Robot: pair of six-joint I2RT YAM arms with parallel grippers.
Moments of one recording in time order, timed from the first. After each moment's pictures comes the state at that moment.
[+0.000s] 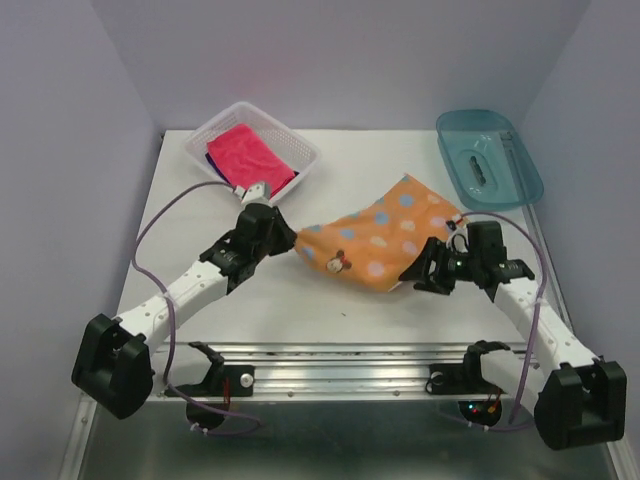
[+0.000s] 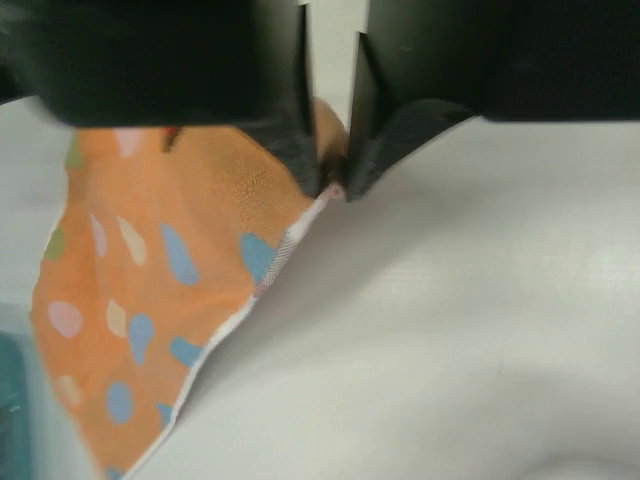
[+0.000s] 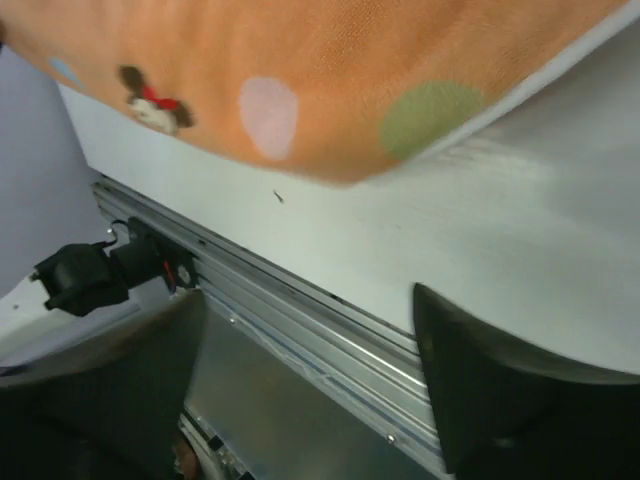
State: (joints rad) left arm -0.57 1.18 0.80 -0.10 -0.16 -0.71; right arm 0.11 1.02 0.66 -0.48 -0.68 0.56
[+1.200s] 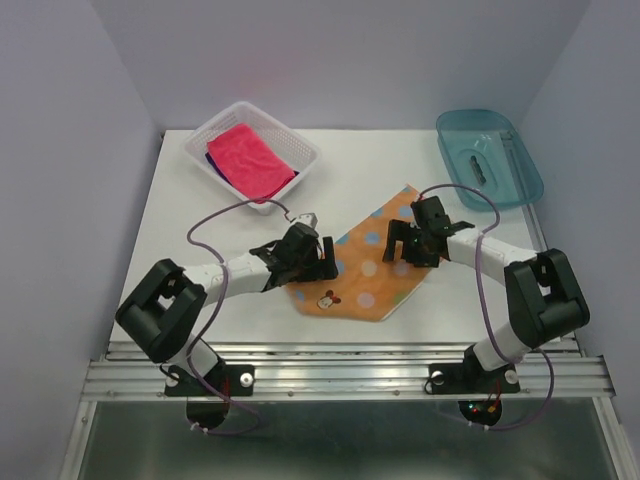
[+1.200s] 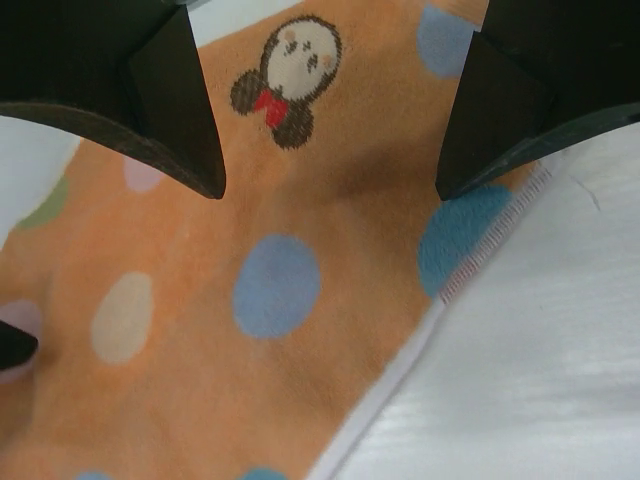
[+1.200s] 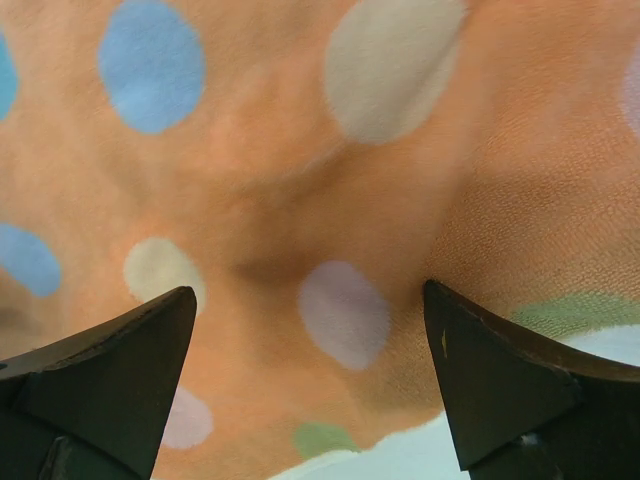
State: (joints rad) left arm -0.74 1.54 0.77 -0.09 -0.06 -0.71; right arm 0.32 1.54 0.84 -0.34 -0.10 0.48
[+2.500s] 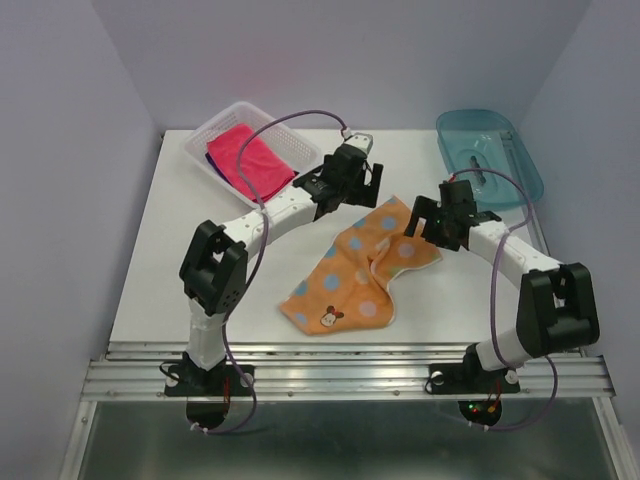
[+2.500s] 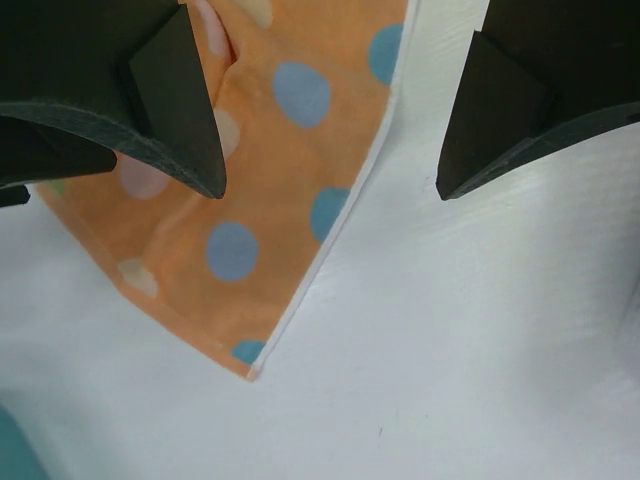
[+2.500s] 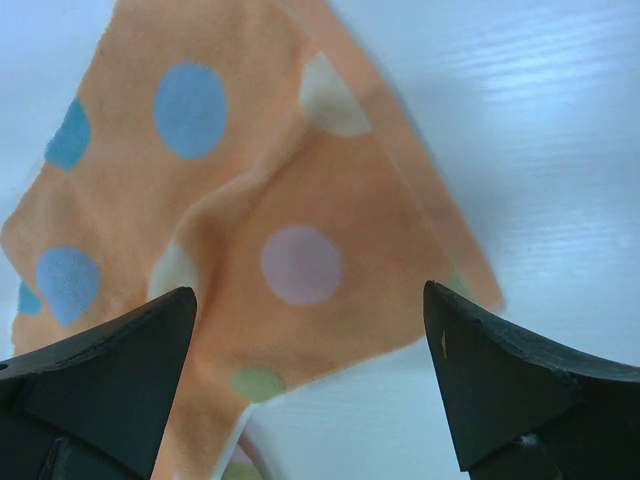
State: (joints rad) left arm -0.76 1.92 1.66 -0.32 -0.21 -0.33; right arm 0.19 1.43 0.90 -0.37 0.03 0.49
